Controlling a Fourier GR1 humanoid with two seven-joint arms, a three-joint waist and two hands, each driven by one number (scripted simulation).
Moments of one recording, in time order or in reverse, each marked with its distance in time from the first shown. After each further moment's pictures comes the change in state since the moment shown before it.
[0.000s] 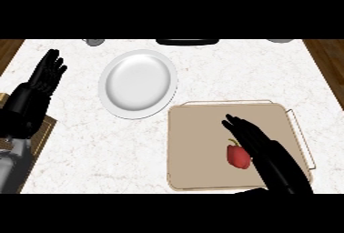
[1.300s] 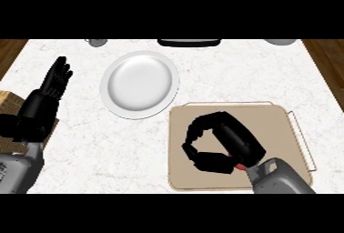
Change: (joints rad) left arm 0.015 -0.005 -0.074 0.055 -0.029 0.087 -0.093; right arm -0.302 0.194 0.022 0.325 -0.329 0.043 -0.288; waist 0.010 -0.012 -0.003
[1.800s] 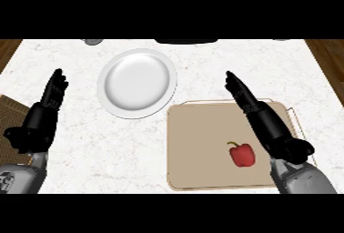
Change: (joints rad) left arm 0.074 -0.023 -0.012 0.030 -0.047 0.094 -0.064; right arm 0.101 0.038 -0.251 -0.047 -0.353 -0.019 0.027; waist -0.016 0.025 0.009
